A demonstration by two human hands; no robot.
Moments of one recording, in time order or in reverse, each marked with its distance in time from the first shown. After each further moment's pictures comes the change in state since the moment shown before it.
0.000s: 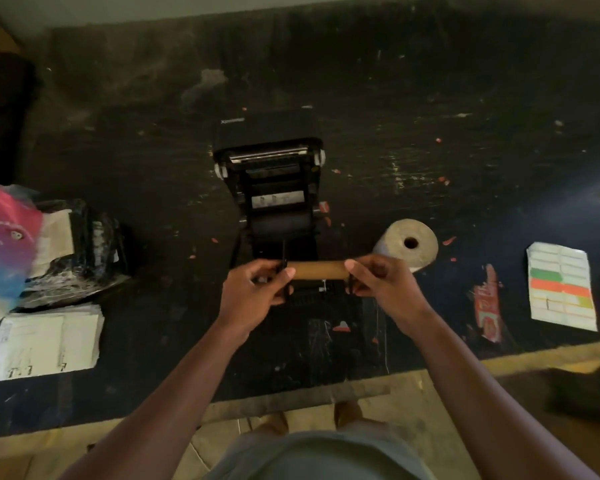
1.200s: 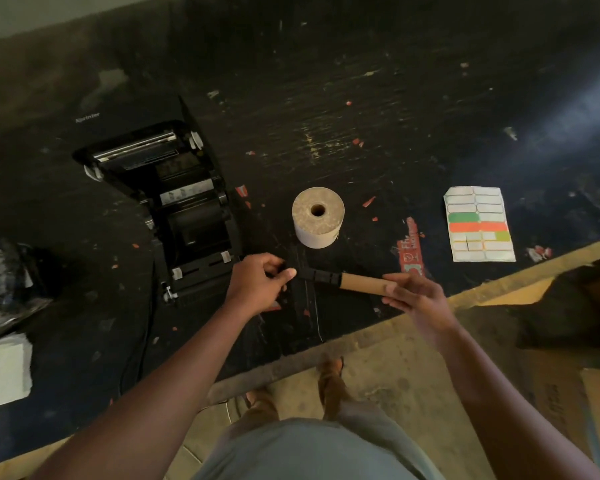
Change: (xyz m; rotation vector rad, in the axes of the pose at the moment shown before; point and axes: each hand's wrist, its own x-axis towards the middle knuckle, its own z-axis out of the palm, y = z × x) left_hand 0.000 -0.021 0.151 0.651 -0.140 0.086; right_hand -0.060 0.166 -0.182 0.466 0.228 0.107
